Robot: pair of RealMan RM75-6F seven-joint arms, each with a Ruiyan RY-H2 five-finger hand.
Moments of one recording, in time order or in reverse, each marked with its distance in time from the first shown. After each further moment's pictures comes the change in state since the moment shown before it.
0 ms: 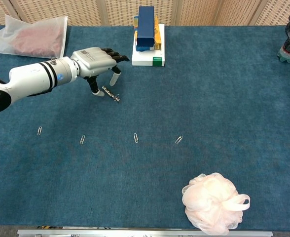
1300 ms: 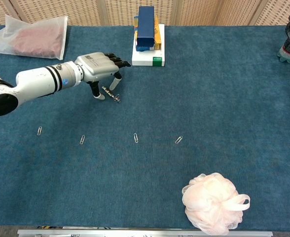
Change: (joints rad) left arm -0.018 -0.048 0.028 0.064 0.006 -0.011 0.007; right arm -0.007 -0.015 0.002 0.014 -0.006 -0.018 0.016
